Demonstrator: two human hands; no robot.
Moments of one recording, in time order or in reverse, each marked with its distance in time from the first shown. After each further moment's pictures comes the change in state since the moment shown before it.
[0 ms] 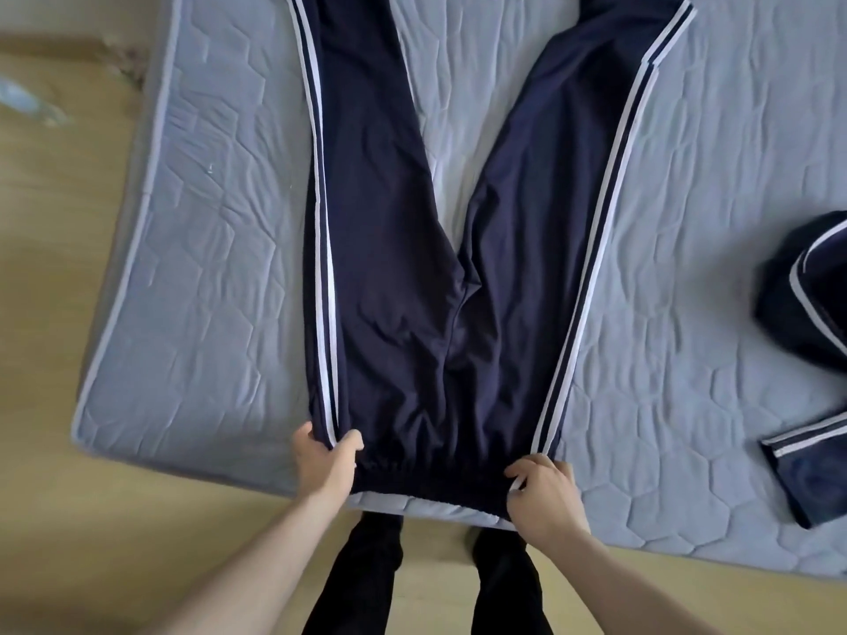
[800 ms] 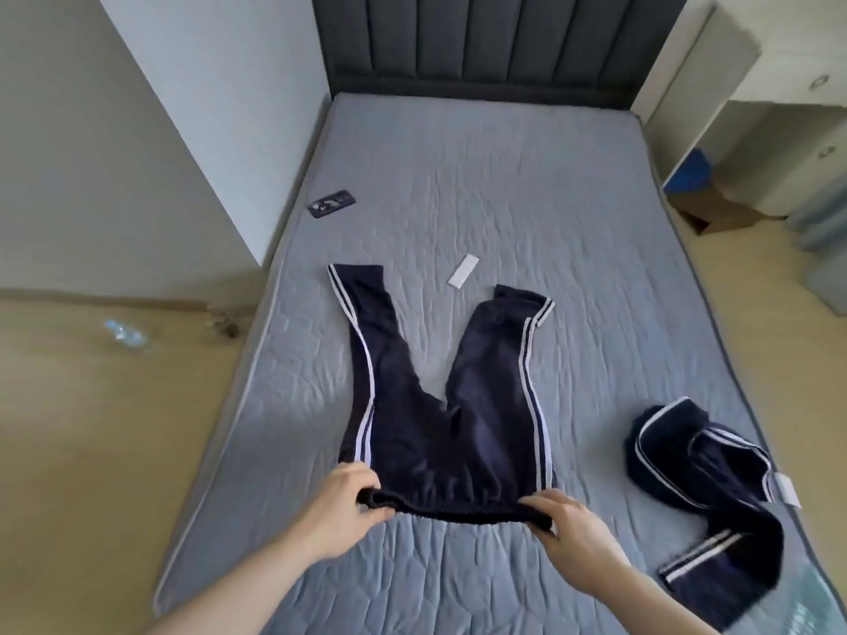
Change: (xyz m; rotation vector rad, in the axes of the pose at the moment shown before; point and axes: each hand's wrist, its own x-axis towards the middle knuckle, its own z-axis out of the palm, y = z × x) left_hand -0.183 0.260 -0.152 0.780 -0.332 1.133; right_hand -0.197 -0.076 -0.284 -0.019 0.346 -0.393
